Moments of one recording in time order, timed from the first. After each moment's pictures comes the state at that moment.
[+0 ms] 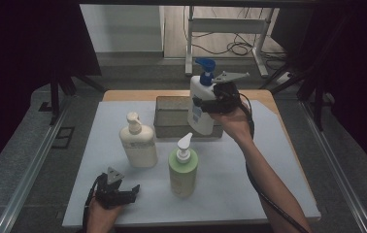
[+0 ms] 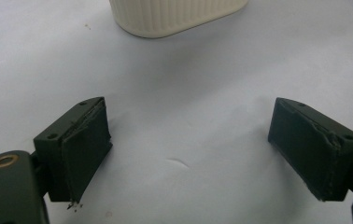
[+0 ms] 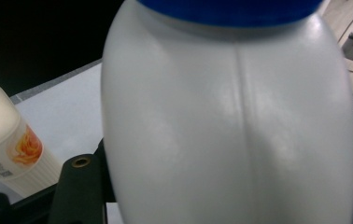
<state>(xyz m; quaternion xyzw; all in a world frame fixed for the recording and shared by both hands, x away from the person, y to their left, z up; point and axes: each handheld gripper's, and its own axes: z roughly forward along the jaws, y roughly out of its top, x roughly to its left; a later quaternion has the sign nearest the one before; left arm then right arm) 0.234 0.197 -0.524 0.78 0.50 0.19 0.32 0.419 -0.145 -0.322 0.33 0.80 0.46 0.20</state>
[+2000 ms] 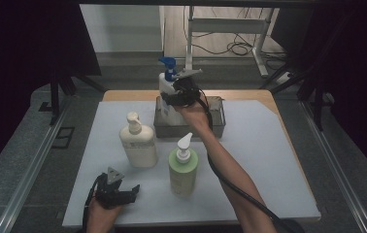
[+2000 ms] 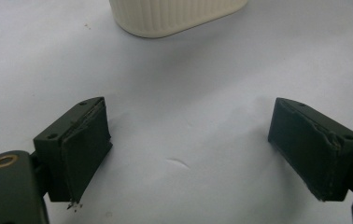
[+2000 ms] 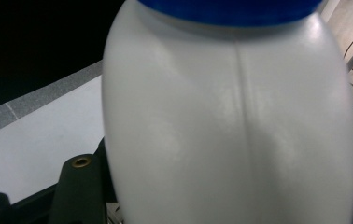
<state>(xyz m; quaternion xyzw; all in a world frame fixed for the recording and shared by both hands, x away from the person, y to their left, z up) 0.235 0.197 -0.524 0.78 0.50 0.18 0.32 0.474 -0.045 -0.363 0.34 0.80 0.45 0.20</state>
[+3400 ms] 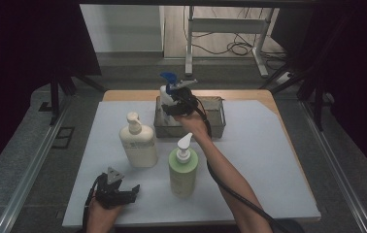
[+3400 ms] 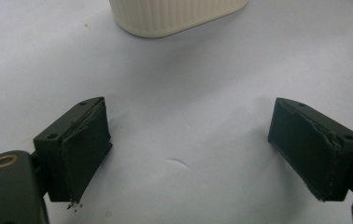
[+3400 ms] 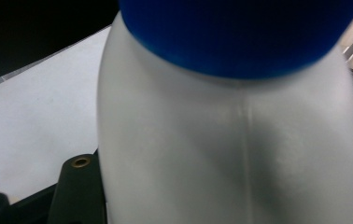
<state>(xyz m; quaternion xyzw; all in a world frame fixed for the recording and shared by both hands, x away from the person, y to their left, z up) 0.235 0.197 -0.524 0.78 0.50 0.18 0.32 0.477 -0.041 -0.402 0.35 0.82 0.41 0.18</state>
